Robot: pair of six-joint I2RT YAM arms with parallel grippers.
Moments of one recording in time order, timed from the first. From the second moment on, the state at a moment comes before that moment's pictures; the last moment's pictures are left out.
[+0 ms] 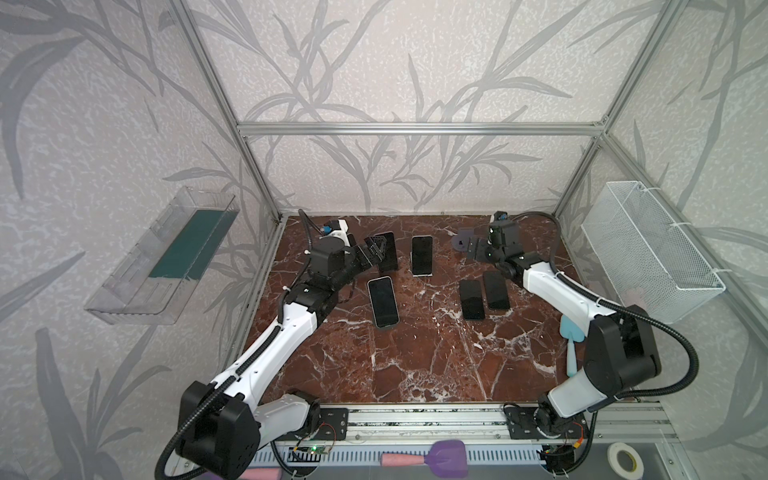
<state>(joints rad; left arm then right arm) -0.34 1.18 0.91 -0.04 0.10 -0.76 0.33 1.55 1.06 -0.18 0.23 0.42</state>
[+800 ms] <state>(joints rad) -0.33 1.15 1.08 -0.03 -0.06 -0.64 0.34 1.19 0.71 -0.03 -0.02 0.52</state>
